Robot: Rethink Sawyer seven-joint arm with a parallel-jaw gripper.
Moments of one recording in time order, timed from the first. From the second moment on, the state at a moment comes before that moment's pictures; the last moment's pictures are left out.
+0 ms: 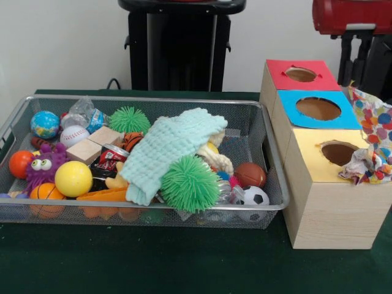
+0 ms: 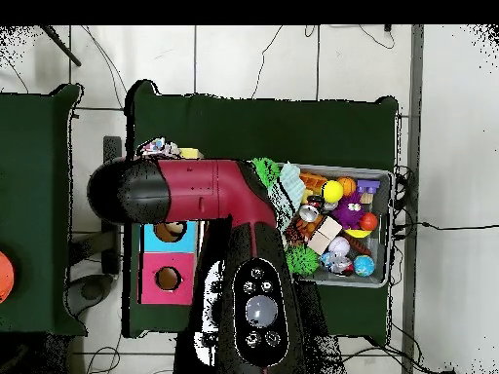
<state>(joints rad) -0.04 -0.78 0.07 1.49 -0.01 0.68 1.83</state>
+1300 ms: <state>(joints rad) -0.01 -0.77 0.03 1.55 -0.01 0.61 1.83</state>
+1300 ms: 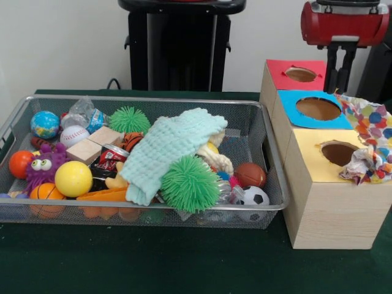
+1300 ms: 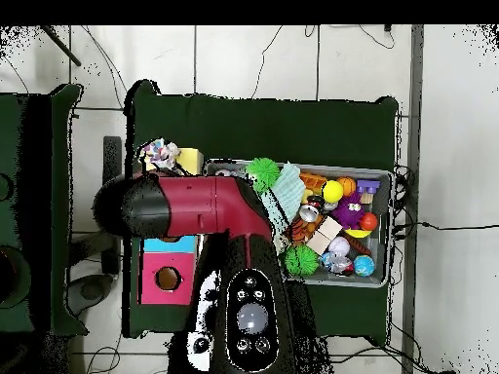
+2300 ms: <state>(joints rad) -0.01 -0.87 -0.04 1.73 -0.01 0.61 1.83</state>
